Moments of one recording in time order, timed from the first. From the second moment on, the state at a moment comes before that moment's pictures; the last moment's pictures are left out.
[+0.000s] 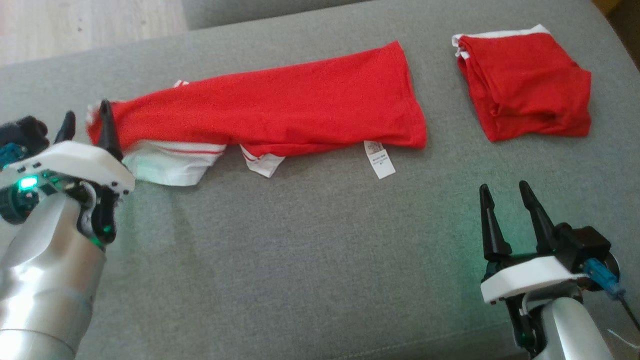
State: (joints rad) left arm -0.75 0.34 -0.44 0.89 -0.86 -0.01 -0.08; right arm -0.09 -0.04 0.03 0.25 0.13 0.12 -0.18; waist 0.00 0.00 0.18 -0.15
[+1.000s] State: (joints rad) left arm -0.06 0.34 -0.52 0.30 -0.74 0.16 -0.25; right arm 0.08 -0.04 -0.01 0.26 0.12 0.12 -0.18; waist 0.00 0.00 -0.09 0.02
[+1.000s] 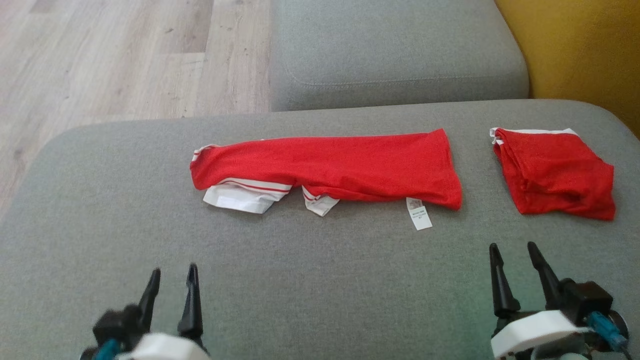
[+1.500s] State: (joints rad) left arm 0.12 0.34 -0.48 0.11 -0.68 0.27 -0.25; right arm 0.14 -0.04 0.03 0.27 0.16 0.12 -0.19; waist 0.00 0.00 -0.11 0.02
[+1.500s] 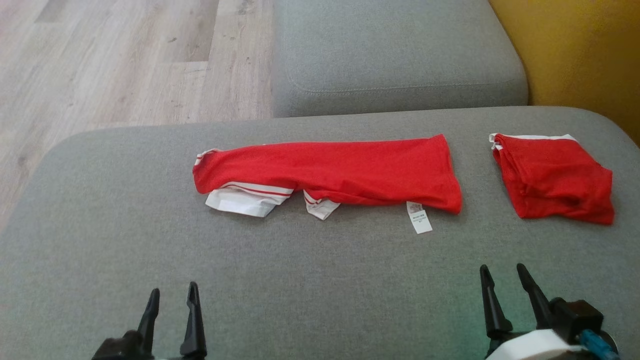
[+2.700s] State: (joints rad) left arm 0.02 0.35 -0.50 0.11 -0.65 0.27 -0.20; right arm 0.12 -0.04 0.04 0.26 0.14 0.12 -0.18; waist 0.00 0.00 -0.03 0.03
